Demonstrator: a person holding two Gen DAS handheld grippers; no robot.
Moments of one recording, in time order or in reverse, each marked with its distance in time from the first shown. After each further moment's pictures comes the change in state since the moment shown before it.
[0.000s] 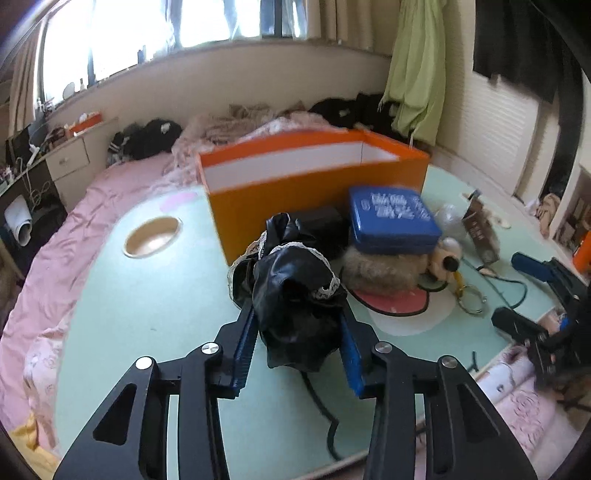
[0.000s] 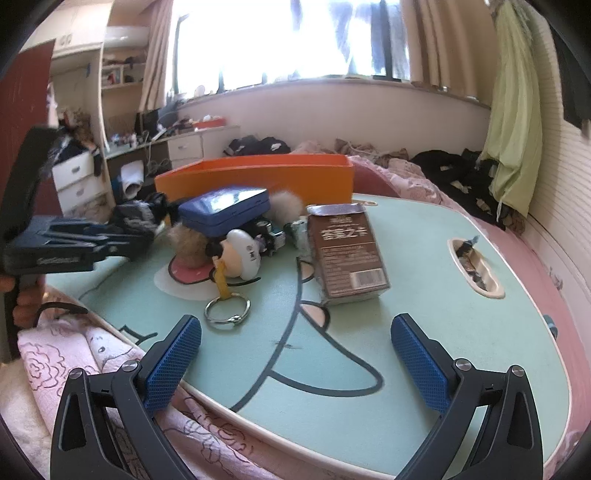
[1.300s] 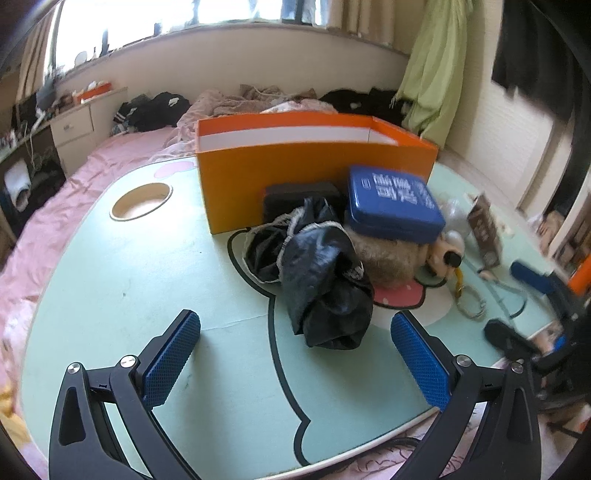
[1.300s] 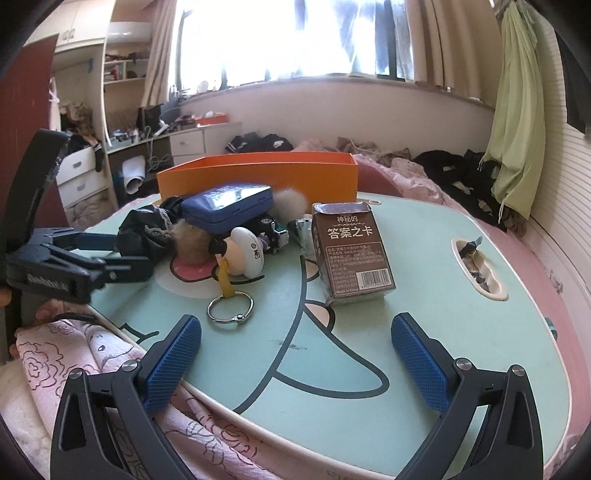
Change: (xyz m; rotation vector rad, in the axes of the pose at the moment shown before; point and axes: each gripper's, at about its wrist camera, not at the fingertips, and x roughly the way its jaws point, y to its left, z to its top) left arm 0.016 -0.012 -0.012 -0.134 0.063 -0.027; right arm 0.006 0.006 -0.005 -0.062 0.011 -0.001
